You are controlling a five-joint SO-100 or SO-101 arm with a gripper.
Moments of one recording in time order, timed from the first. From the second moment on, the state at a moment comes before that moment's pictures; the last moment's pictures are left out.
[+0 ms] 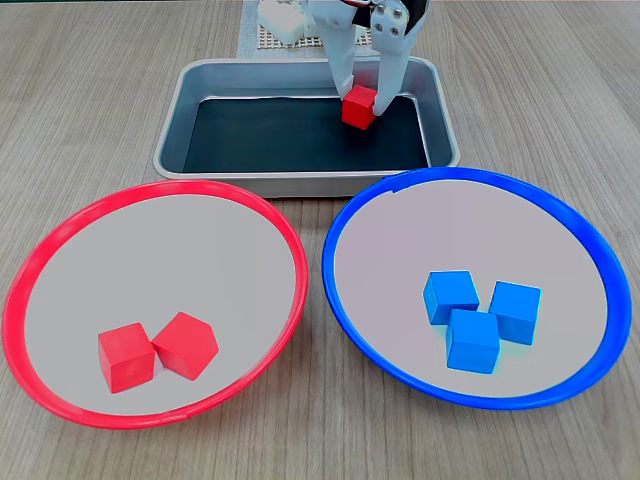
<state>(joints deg) -11.2 103.2 126.5 70.9 -46.8</state>
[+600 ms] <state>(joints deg) 11.8 86.9 84.5 65.8 -52.3</state>
